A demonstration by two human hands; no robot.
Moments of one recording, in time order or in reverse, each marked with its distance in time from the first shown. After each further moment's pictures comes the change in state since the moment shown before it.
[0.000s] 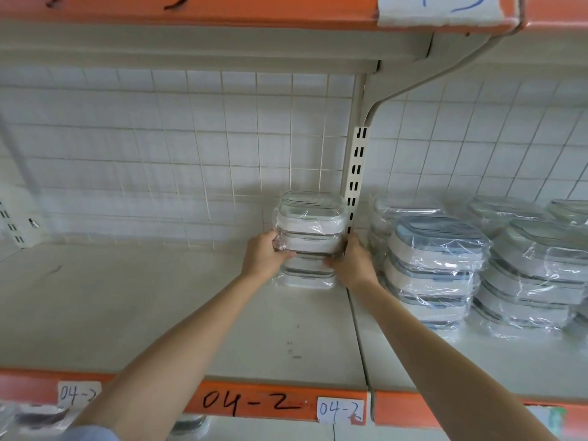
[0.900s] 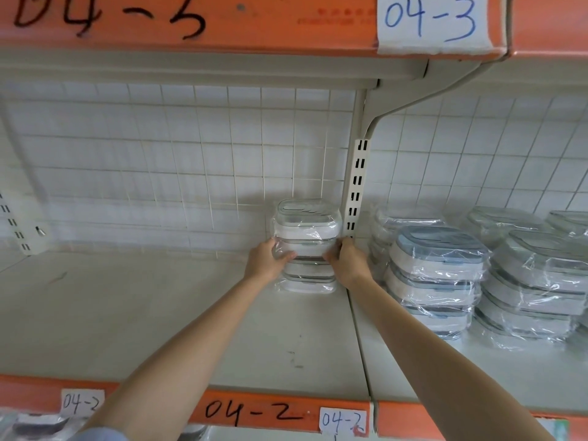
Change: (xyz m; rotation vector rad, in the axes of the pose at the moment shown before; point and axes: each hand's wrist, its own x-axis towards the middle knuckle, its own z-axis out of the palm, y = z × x) left_hand 0.011 -0.007 0.001 0.061 -0.070 -0.097; right_hand 0.016 -0.013 0.003 -0.106 -0.050 0.004
